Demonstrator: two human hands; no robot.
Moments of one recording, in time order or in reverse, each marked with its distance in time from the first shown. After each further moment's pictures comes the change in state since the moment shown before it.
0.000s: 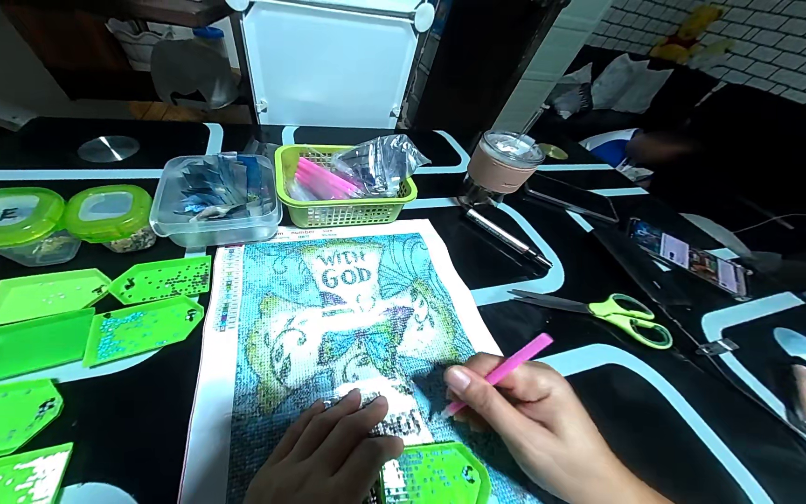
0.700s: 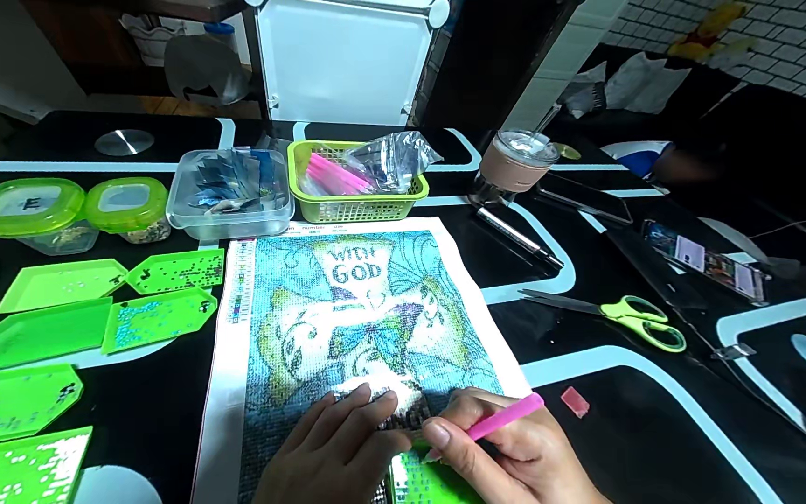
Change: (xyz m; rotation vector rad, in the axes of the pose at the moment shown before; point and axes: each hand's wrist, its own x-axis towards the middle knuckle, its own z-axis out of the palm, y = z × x) left_hand 0.000 -0.002 0.005 0.012 0.037 0.009; right_hand -0.009 -0.011 0.024 -0.102 -0.104 -0.152
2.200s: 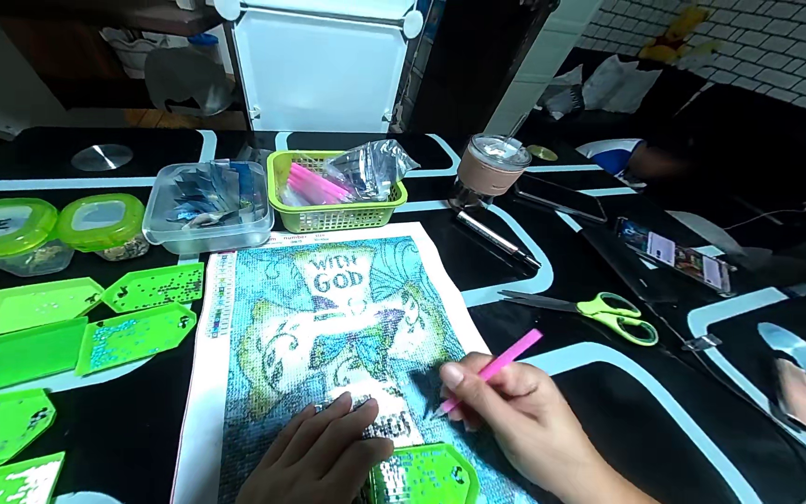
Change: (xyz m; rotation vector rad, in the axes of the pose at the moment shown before) left_hand 0.001 0.003 -0.006 -0.017 -0.049 -0.023; right_hand 0.002 0.015 -0.024 0.173 0.180 0.246
